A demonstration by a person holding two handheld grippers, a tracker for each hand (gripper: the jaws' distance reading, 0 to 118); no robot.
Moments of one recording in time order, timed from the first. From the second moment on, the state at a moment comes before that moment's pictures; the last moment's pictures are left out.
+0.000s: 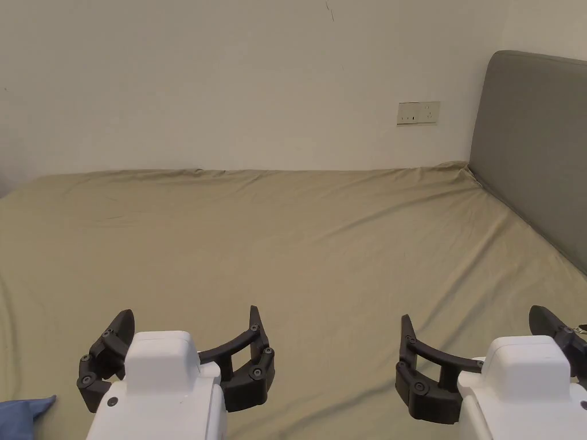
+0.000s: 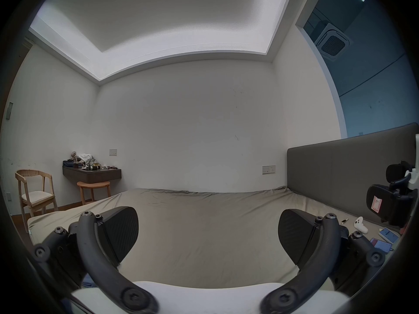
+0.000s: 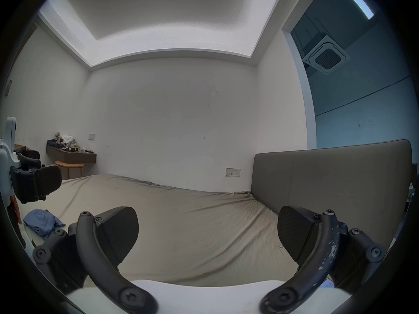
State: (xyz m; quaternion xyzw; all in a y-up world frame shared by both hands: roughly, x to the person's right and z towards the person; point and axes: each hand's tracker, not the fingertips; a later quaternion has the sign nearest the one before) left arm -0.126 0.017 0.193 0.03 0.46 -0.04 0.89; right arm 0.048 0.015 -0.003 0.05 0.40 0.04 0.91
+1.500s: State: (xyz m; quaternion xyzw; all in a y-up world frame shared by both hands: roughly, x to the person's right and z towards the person) left arm -0.124 0.018 0.193 0.02 0.46 -0.04 0.89; right arm 0.035 0.022 -0.015 -0.10 0.41 -0.02 0.91
